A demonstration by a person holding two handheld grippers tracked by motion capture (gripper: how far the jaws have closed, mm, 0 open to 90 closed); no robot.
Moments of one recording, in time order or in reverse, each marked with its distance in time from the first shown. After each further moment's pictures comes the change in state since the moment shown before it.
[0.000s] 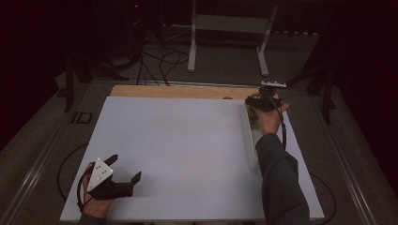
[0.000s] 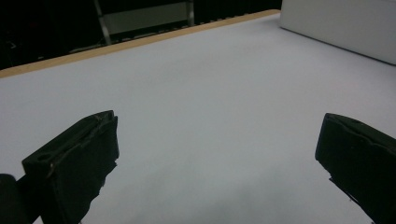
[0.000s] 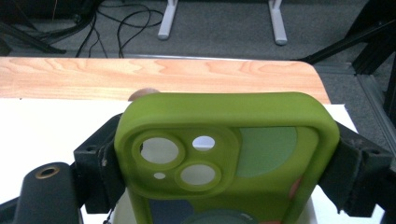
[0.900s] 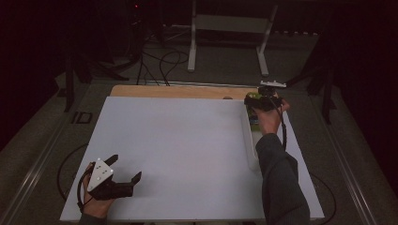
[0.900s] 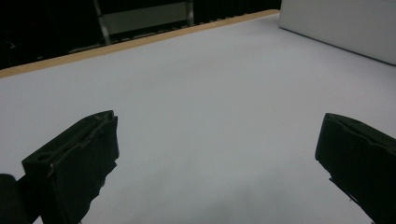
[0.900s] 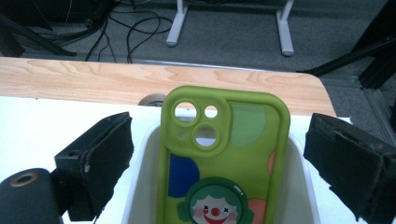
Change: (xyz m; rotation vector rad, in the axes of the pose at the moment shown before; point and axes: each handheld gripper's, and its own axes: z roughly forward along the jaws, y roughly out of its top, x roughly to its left) left arm 0.000 0.000 0.000 0.004 0.000 0.002; right arm 0.003 0.001 -0.006 -0.039 0.028 -0.038
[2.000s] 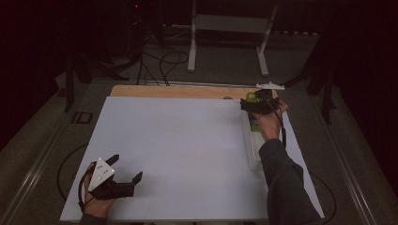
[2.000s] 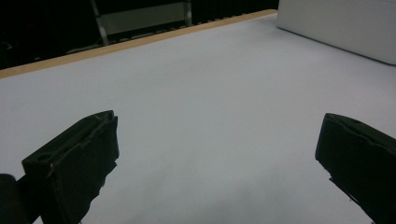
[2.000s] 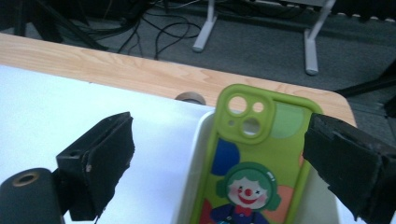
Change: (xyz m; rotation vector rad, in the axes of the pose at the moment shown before) left arm -0.001 0.001 0.002 -0.001 -0.008 0.003; right arm 0.017 -0.004 -0.029 -0.033 0.112 -0.109
